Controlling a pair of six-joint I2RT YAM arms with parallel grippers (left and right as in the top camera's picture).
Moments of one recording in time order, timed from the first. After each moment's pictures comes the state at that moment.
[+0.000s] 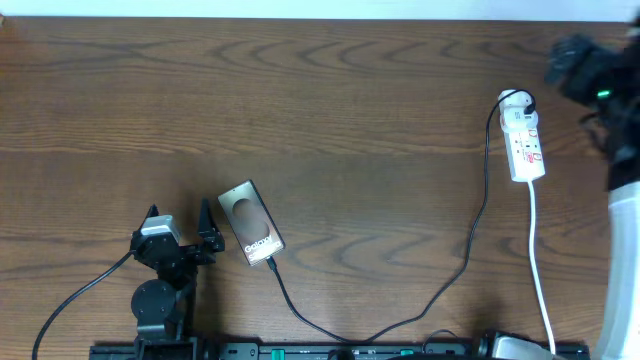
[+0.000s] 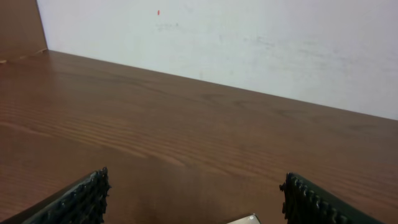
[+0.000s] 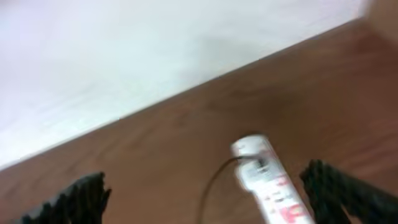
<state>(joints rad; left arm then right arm) 0.04 0.01 0.02 -0.11 -0.03 -0.17 -0.21 1.37 1.48 -0.60 -0.11 0.25</state>
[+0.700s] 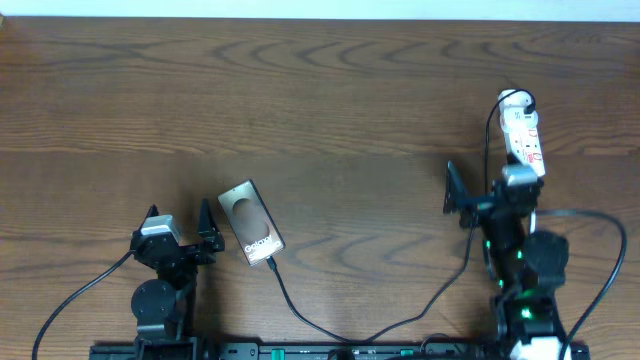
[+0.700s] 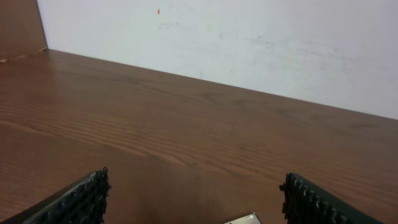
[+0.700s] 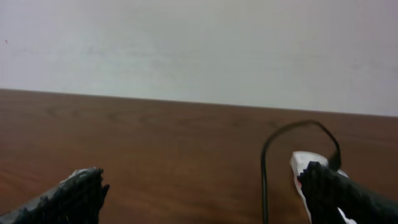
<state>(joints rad) 0.04 0.01 0.02 -0.11 -0.03 -0.18 0.06 0.61 0.18 0.38 -0.11 0.01</state>
